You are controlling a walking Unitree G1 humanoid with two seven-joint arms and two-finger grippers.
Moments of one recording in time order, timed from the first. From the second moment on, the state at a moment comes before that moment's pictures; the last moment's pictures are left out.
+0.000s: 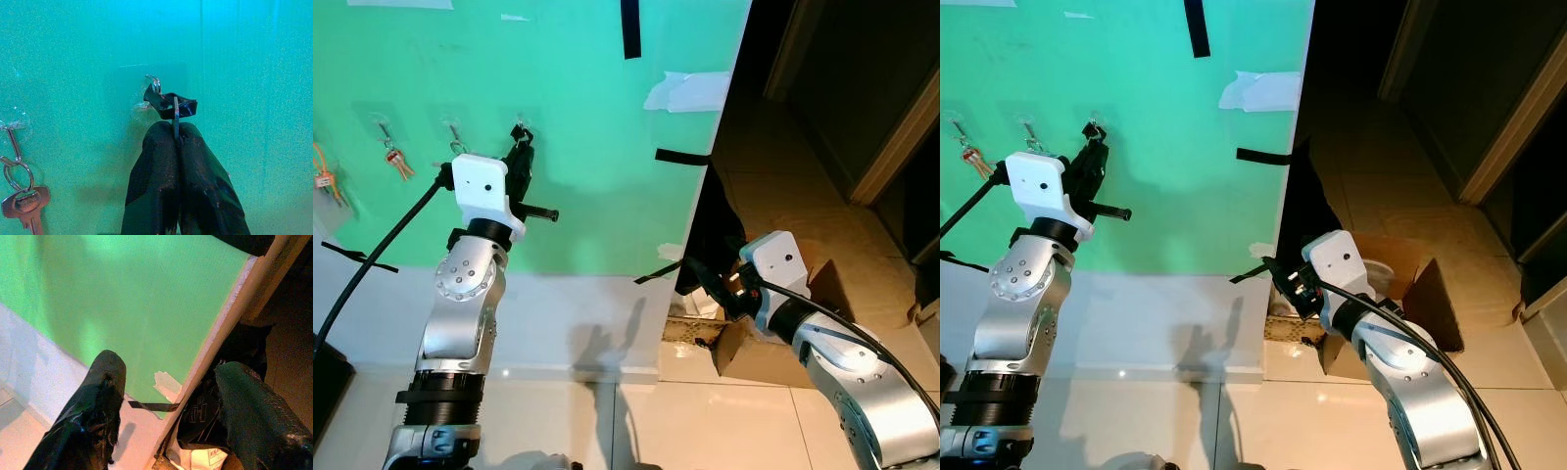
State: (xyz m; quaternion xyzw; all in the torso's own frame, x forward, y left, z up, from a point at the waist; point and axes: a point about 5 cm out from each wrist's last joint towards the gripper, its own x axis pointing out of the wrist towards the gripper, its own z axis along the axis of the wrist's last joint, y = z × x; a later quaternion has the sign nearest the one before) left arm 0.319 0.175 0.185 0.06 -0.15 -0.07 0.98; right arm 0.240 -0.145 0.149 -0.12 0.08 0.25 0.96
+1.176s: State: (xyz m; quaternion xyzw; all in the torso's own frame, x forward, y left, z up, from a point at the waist) left arm 0.312 0.172 0.169 0.05 -0.11 -0.08 0.99; right arm 0.239 -0.142 0.148 -0.13 0.07 0.26 0.95
